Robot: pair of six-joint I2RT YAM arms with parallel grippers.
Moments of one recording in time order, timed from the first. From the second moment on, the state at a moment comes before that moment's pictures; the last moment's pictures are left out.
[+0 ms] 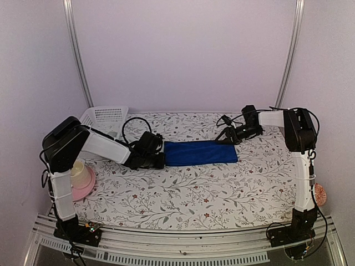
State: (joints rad) left arm -0.73 2.00 1.06 0.11 -0.19 -0.45; right arm 0.20 2.34 1.73 -0.57 -0.90 -0.16
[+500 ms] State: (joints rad) left arm -0.69 1.95 1.23 0.09 -0.20 -0.41; right arm 0.21 2.27 1.73 -0.67 -0.92 -0.28
